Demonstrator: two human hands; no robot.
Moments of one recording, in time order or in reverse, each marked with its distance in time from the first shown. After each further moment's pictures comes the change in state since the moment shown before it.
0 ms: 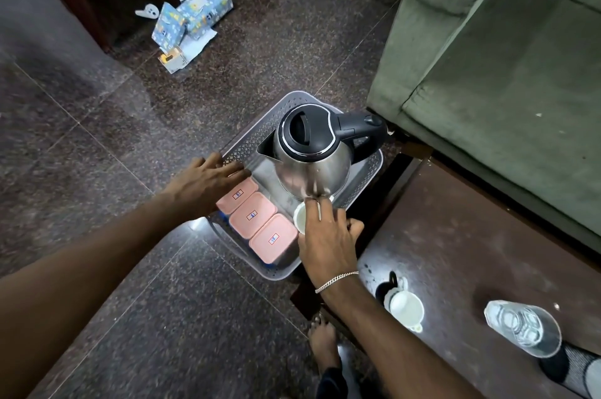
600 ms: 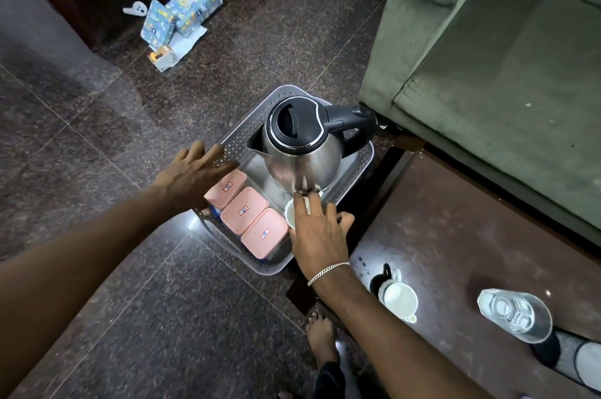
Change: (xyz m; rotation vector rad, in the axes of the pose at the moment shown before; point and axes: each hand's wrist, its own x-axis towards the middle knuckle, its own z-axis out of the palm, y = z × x) left_hand 0.005 -0.002 -0.002 -0.043 0.004 -0.103; right_hand 0.000 0.004 0.011 -0.021 -0.038 -0.038
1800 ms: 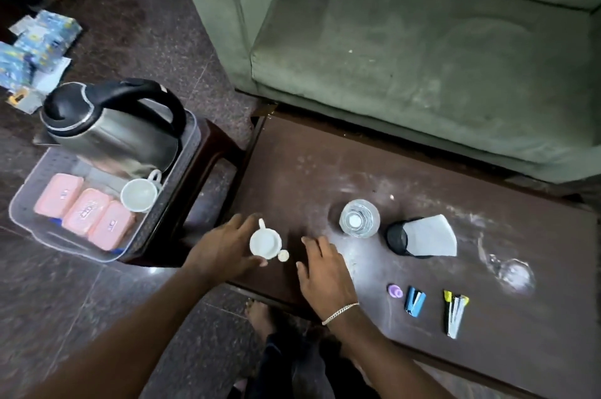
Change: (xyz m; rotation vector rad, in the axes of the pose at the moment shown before) left_hand -0.011 0.364 -0.028 -0.488 0.023 0.244; right_hand -0.216 0.257 0.020 0.350 -0.078 0.276
